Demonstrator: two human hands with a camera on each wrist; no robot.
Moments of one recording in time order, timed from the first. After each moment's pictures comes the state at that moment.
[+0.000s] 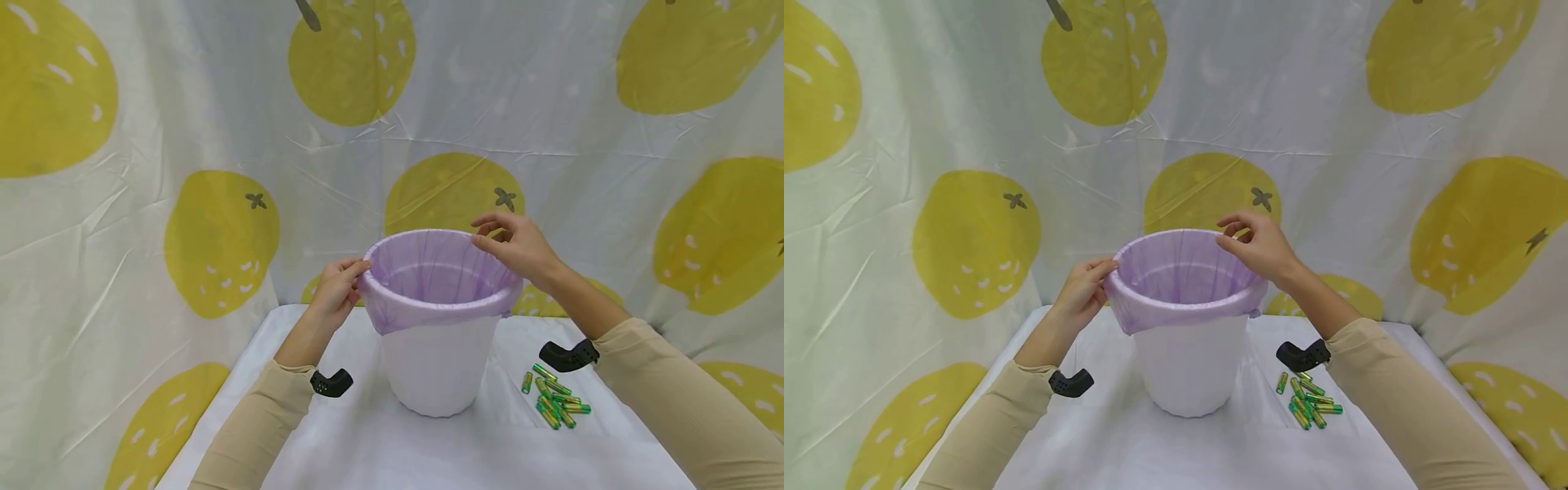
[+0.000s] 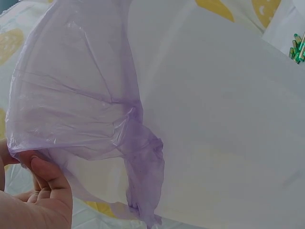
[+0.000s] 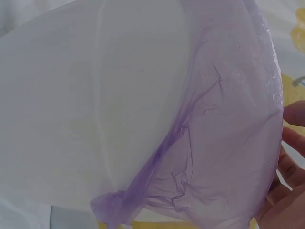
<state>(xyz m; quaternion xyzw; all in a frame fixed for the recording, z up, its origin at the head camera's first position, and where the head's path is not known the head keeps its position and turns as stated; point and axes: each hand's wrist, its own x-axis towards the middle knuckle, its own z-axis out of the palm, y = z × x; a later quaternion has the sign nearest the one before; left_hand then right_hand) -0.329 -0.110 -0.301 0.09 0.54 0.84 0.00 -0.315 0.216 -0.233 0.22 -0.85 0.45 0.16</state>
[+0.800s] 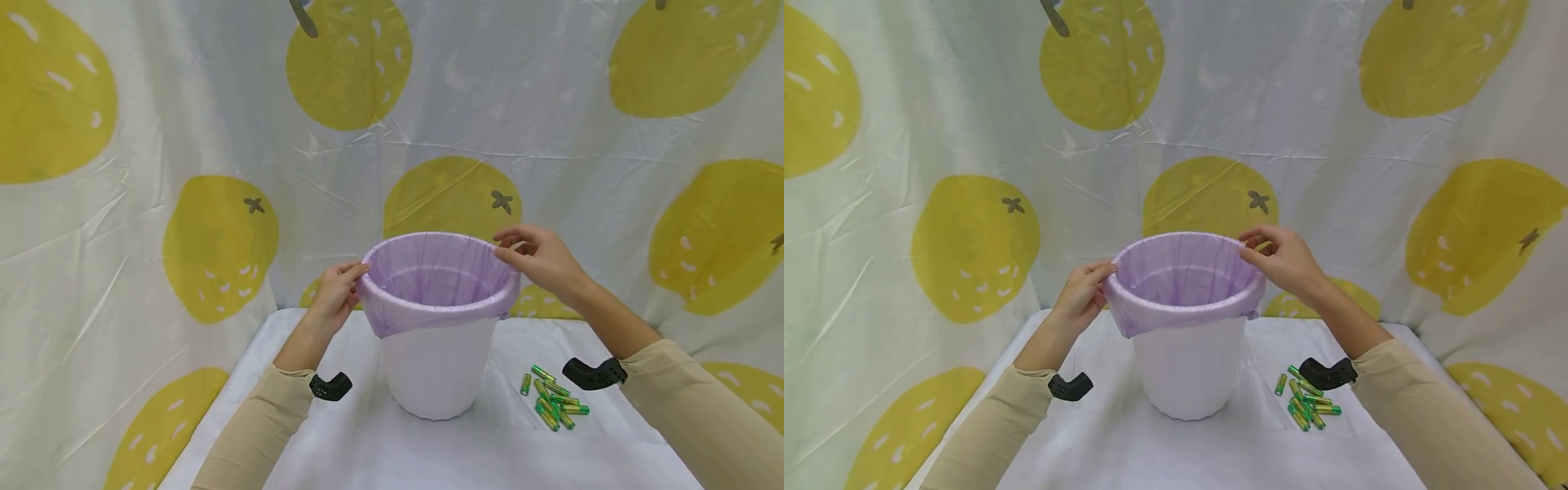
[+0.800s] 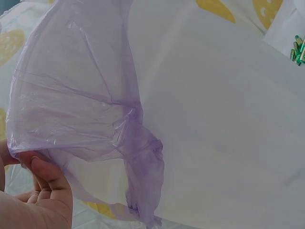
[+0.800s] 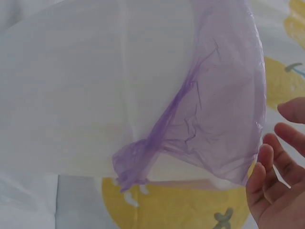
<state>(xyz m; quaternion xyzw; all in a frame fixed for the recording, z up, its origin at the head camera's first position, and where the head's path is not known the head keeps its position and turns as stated) -0.333 -0.109 -0.305 0.10 0.54 0.83 0.01 -0.296 0.250 -0.245 0.20 -0.87 0.43 0.15</state>
